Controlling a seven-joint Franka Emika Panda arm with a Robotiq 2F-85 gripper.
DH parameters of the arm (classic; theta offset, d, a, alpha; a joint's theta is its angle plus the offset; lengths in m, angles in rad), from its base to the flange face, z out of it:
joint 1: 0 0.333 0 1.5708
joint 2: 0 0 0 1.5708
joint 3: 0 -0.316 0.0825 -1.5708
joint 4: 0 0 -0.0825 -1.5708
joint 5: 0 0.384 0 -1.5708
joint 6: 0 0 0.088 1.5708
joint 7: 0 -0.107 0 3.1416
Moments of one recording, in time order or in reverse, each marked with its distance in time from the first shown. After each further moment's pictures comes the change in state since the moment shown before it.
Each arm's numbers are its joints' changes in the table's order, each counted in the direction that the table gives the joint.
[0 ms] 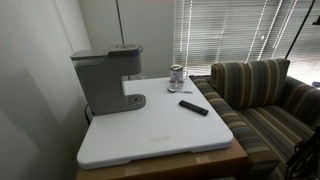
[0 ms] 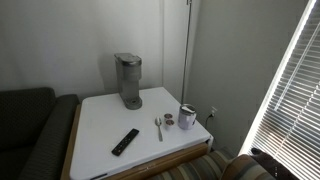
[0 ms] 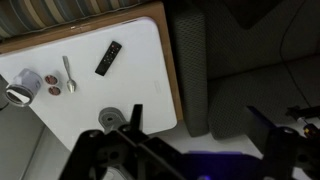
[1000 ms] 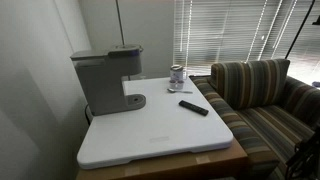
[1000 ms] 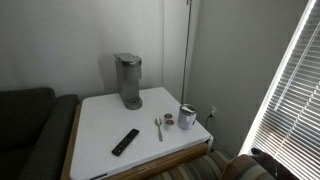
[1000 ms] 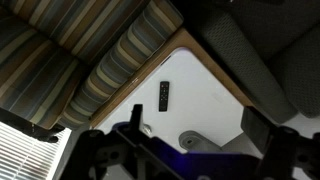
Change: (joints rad) arm -0.261 0.222 -0.071 -0.161 -0.139 0.014 -0.422
